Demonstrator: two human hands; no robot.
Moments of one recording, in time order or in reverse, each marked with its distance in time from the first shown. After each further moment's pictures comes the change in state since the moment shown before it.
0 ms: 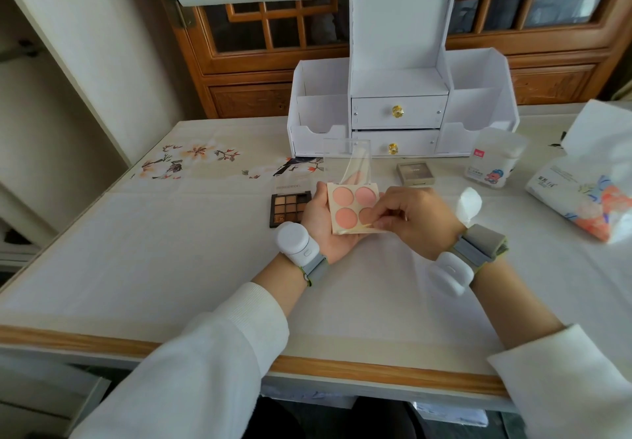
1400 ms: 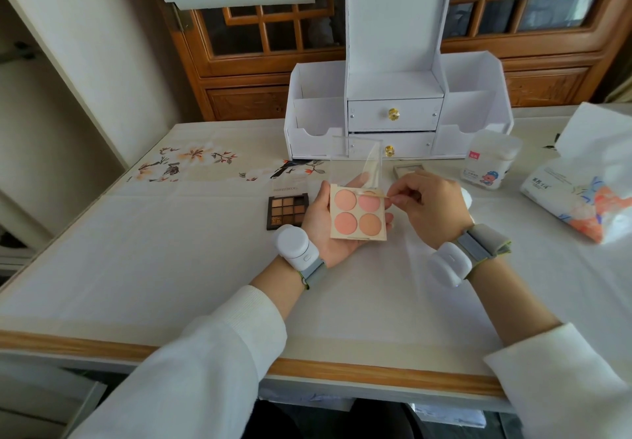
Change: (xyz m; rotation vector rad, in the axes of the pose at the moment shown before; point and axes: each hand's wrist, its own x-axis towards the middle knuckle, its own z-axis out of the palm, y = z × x) left_hand 0.002 -0.004 -0.003 0.023 -0.181 -0.023; right_hand 0.003 0.014 -0.007 -0.095 0.287 0.206
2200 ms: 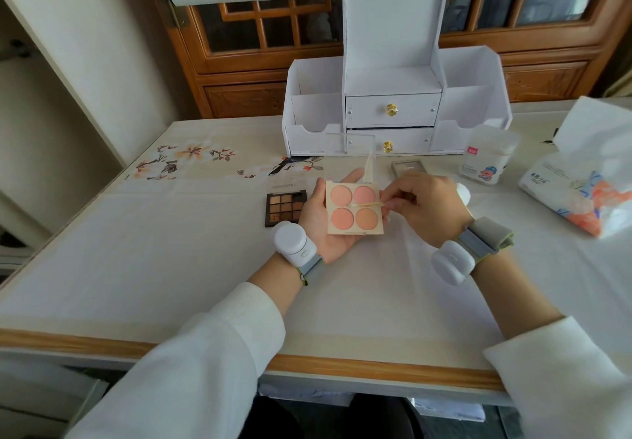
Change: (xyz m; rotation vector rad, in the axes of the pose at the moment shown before) left_hand 0.002 0.000 -0.001 -0.021 0.087 0.041; right_hand -0.002 0.004 -0.003 0.010 -0.114 -0.151
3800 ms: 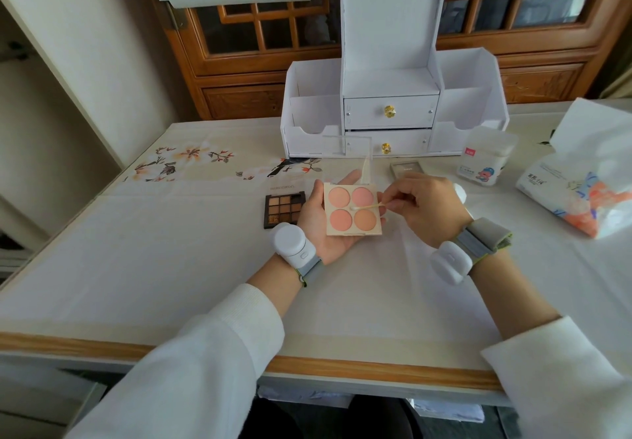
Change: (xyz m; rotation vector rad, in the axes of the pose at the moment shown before) left_hand -0.001 0.000 0.000 0.023 -0.041 -0.005; right_hand 0.000 0.007 0.002 -0.016 0.030 -0.011
